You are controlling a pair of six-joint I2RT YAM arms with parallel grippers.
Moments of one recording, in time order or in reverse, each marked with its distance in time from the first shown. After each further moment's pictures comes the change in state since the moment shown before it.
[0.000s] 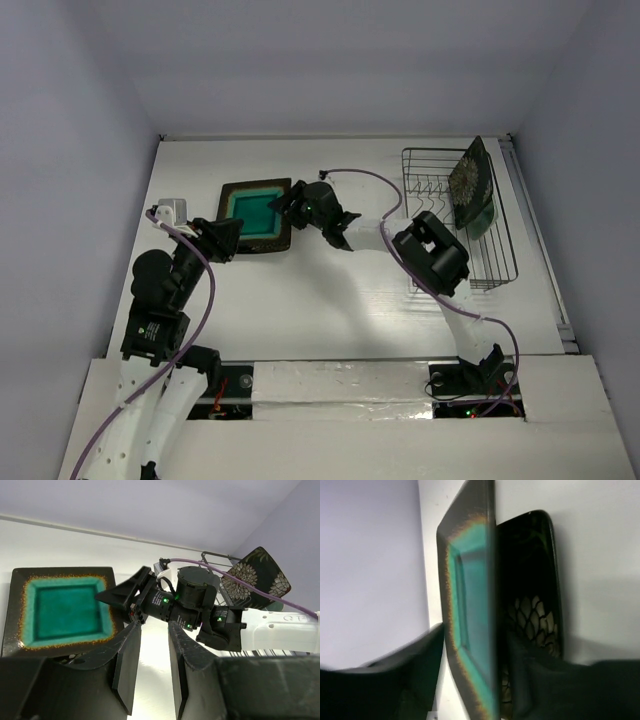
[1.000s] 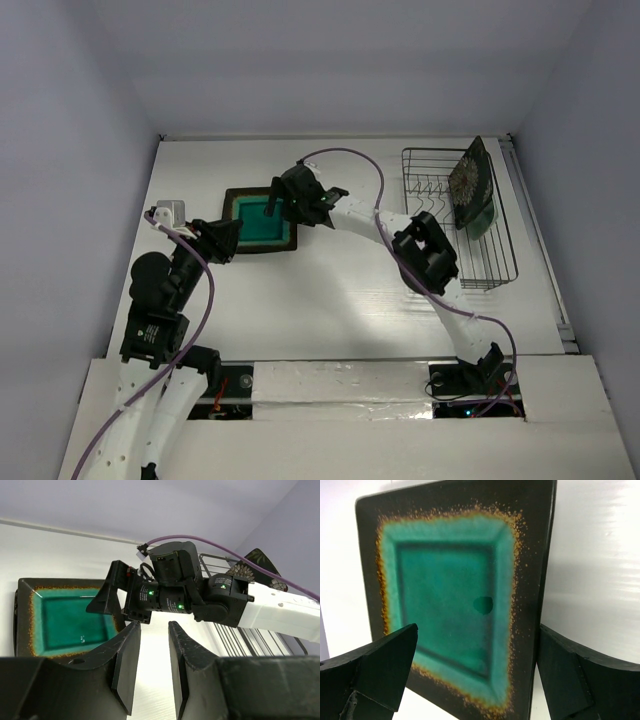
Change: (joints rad) left arm 0.000 -0.014 0.000 0.003 0.003 0.000; right arm 0.024 0.079 0.414 -0.697 0.090 -0.350
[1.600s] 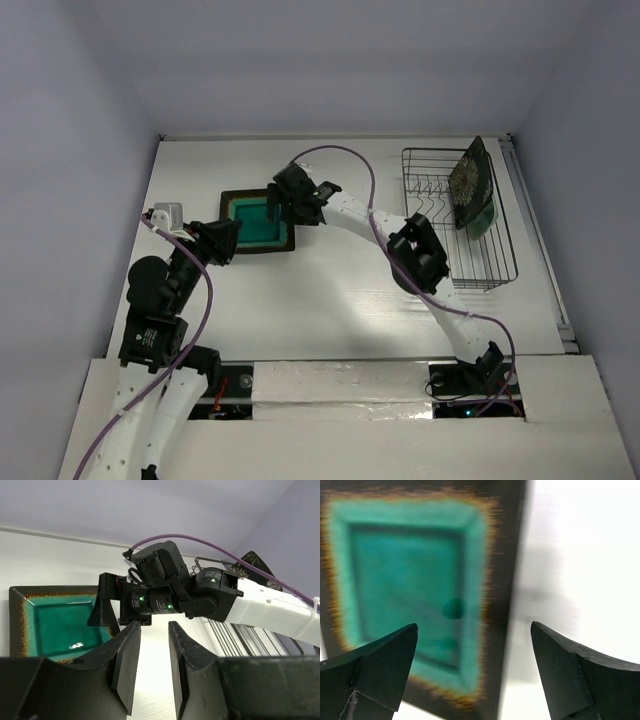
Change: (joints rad) left arm 0.000 -0.025 0.000 0.004 0.006 0.000; right arm 0.015 0.087 0.198 -0.244 0.017 -0.133
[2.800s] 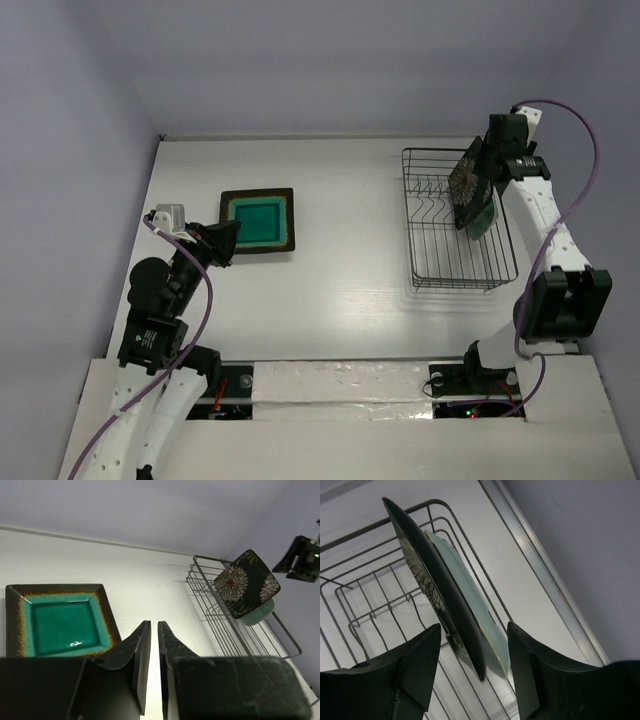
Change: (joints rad) left arm -0.047 -0.006 0.000 -0.010 -0.034 0.000; right arm -0.795 -0.940 -0.685 -0.076 0.384 -0.475
